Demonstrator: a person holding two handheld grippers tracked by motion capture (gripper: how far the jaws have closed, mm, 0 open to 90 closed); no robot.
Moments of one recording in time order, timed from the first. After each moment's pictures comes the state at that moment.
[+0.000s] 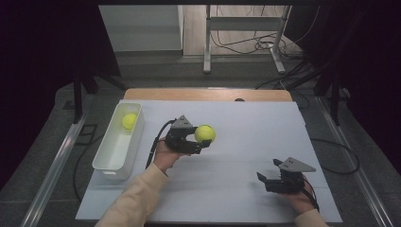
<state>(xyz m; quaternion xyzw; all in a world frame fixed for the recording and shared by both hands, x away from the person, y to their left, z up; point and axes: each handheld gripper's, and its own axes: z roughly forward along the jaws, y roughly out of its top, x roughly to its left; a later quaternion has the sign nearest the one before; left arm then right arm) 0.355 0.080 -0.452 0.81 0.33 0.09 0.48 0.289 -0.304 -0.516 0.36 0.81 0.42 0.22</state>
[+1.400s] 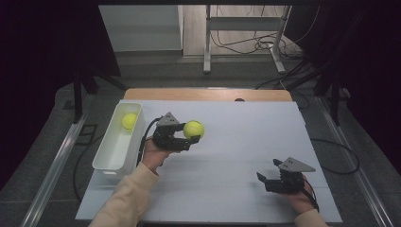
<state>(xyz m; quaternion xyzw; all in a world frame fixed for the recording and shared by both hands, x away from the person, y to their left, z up) 0.350 0.111 -0.441 0.79 0.35 0.11 0.49 0.289 -0.304 -0.516 0.36 0.81 0.41 0.22</state>
